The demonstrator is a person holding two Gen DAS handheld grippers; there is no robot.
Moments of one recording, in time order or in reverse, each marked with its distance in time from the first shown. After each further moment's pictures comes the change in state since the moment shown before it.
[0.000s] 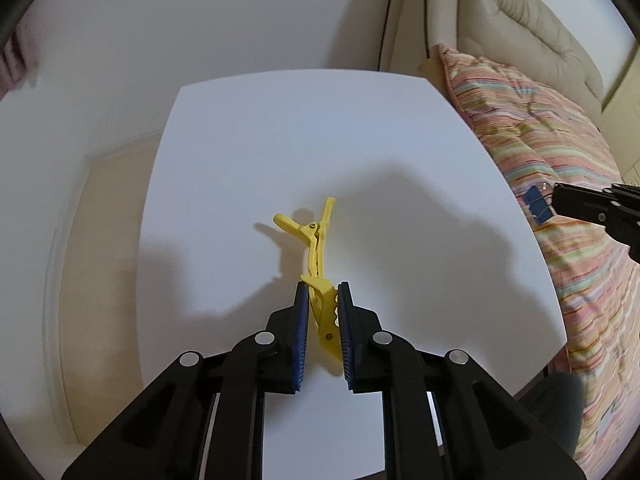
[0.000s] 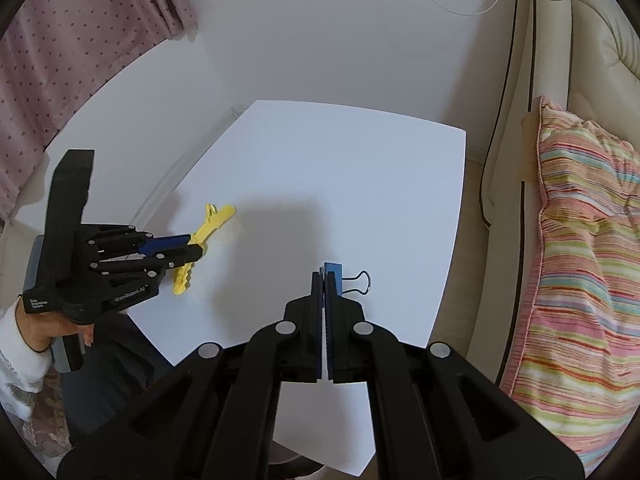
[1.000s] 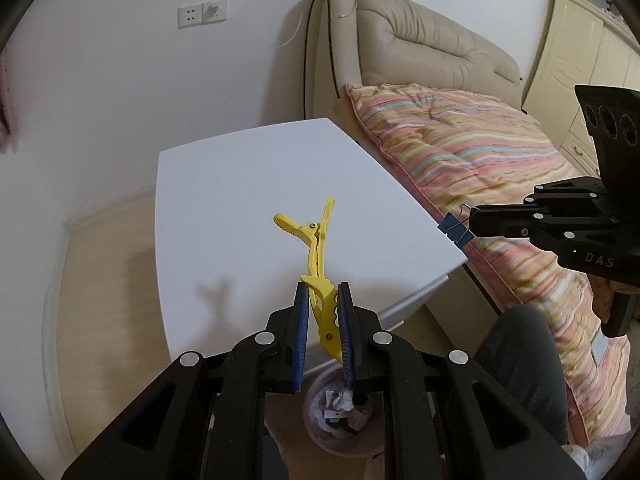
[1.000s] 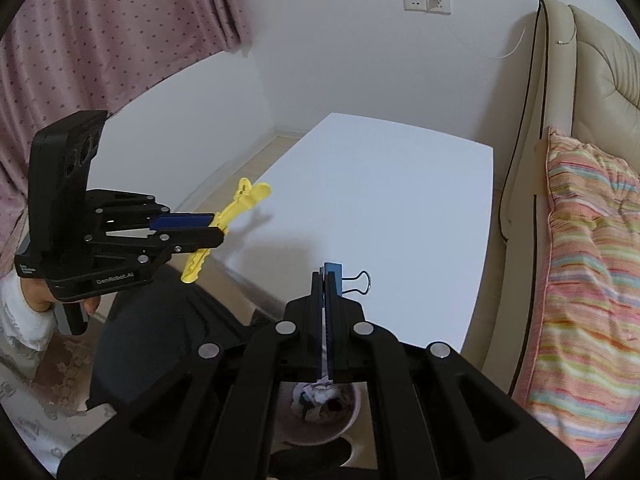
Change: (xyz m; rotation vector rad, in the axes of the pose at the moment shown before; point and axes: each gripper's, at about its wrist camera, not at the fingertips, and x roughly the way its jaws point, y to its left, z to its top) left arm -0.117 -0.032 -0.084 0.194 -0.189 -0.137; right arm -0.085 0.089 -0.089 -0.089 -0.123 0.062
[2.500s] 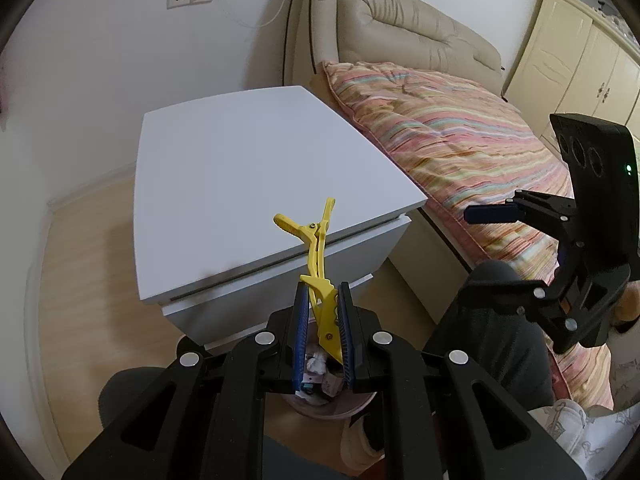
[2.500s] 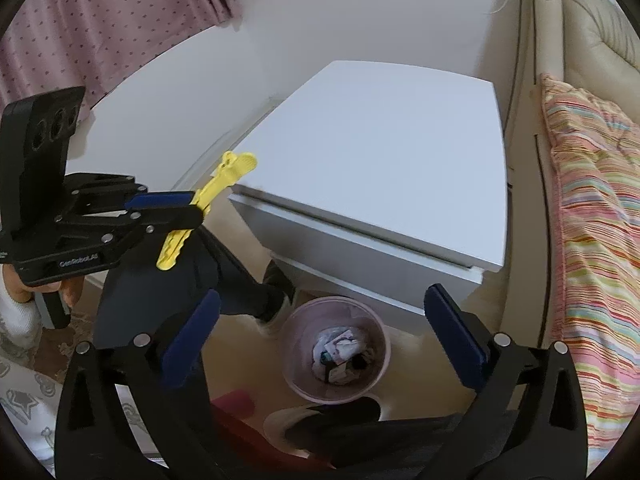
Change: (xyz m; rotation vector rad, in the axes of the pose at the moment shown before) left arm -0.017 -0.016 -0.057 -0.006 0.049 -0.086; right arm 0.008 0.034 -0.077 0.076 0.082 -0.025
